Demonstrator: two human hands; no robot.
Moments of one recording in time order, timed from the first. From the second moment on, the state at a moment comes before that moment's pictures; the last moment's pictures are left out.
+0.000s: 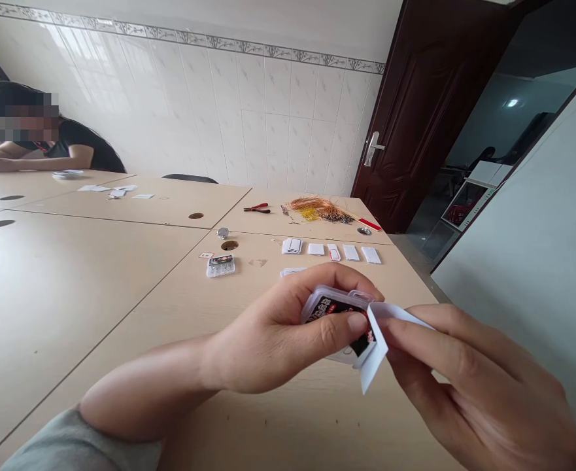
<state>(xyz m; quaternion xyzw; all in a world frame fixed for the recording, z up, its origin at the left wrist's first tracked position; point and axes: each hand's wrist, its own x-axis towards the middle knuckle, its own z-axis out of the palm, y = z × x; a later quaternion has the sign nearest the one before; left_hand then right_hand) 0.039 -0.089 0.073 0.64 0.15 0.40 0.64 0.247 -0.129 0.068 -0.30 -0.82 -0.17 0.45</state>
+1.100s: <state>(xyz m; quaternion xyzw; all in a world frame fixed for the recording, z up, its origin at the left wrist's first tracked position) 0.041 -0.085 0.072 0.62 0.17 0.41 0.64 0.244 -0.140 0.066 -0.38 -0.79 -0.14 0.47</state>
